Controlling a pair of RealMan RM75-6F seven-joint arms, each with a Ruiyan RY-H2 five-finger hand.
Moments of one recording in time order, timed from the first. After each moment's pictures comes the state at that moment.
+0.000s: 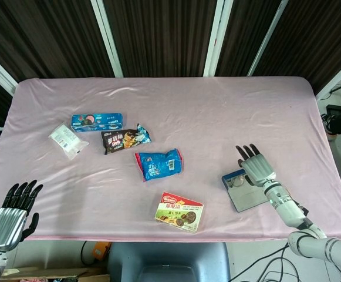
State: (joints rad) left arm -0.09 -1.13 0.04 -1.62 1.64 1.49 0.14; right arm 0.63 -1.37 0.06 -1.29 -1.22 0.83 -0.45
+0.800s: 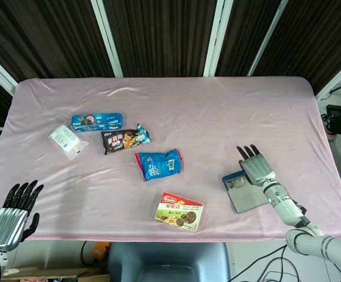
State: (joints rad) left arm -0.09 -1.13 0.04 -1.62 1.64 1.49 0.15; right arm 0.65 -1.40 0.05 -1.25 -1.17 0.81 -0.48
